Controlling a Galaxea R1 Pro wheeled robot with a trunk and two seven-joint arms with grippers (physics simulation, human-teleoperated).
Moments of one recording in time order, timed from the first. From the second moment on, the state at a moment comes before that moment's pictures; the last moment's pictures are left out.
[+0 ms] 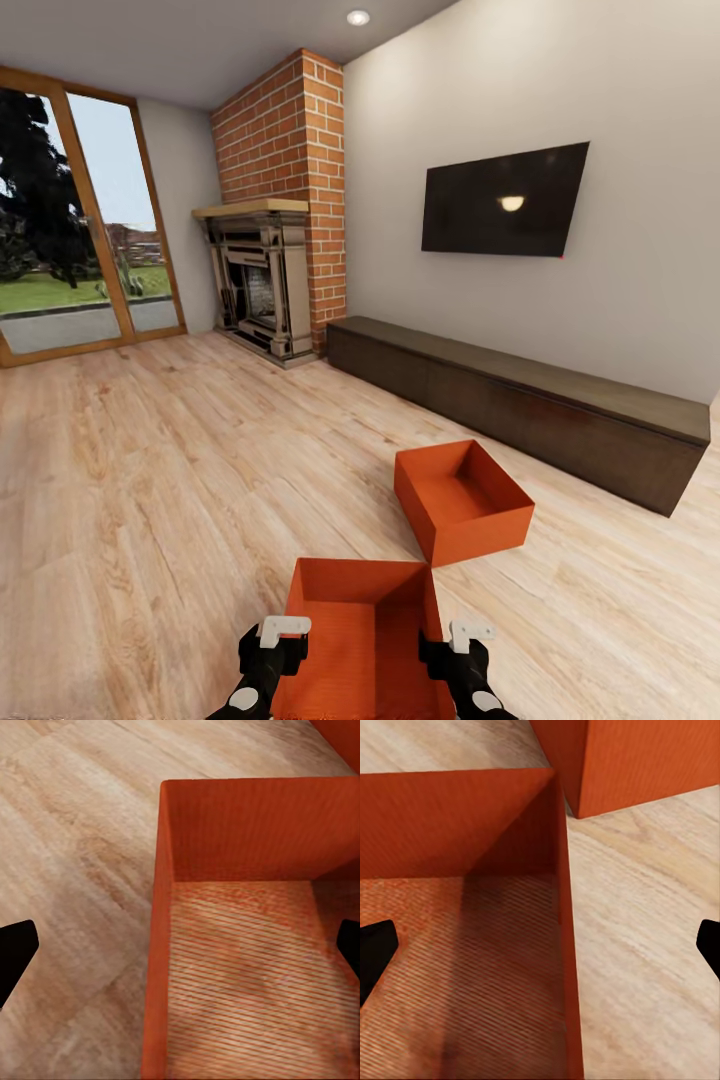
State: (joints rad) left arm -0.49 -0.13 -0.26 -0.16 0.13 -0.33 0.20; right arm -0.51 0.12 0.11 -0.11 -0.11 -0.35 -0.14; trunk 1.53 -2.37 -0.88
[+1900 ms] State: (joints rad) left arm -0.50 -0.11 -0.26 -0.16 0.11 -0.32 0.18; right arm -0.51 0.12 0.11 -0.11 -0.11 -0.35 -0.13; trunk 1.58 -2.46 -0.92
